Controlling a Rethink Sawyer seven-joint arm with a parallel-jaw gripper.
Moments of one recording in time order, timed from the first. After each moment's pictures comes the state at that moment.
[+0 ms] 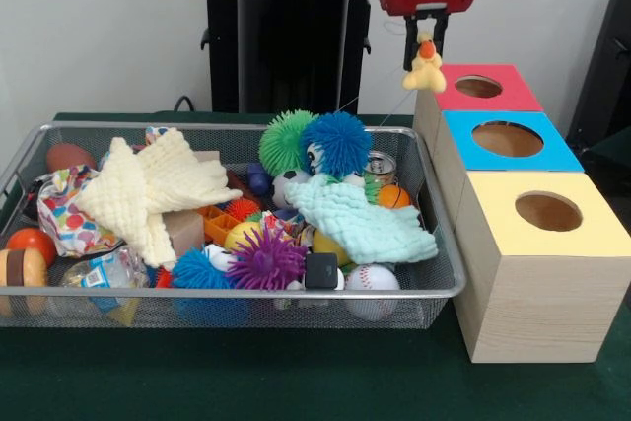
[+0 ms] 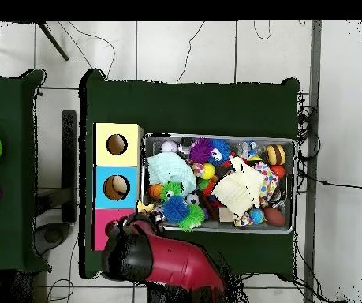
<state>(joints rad) -0.09 -0.96 -0.01 2.18 0.16 0.26 1.32</state>
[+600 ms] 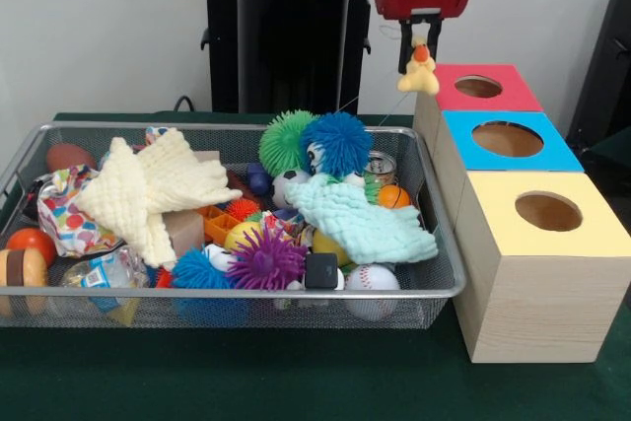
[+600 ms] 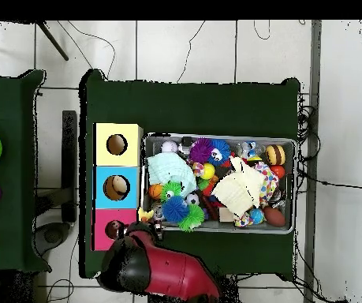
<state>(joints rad) -0.09 -0.94 -0.01 2.26 0.16 0.15 1.32</state>
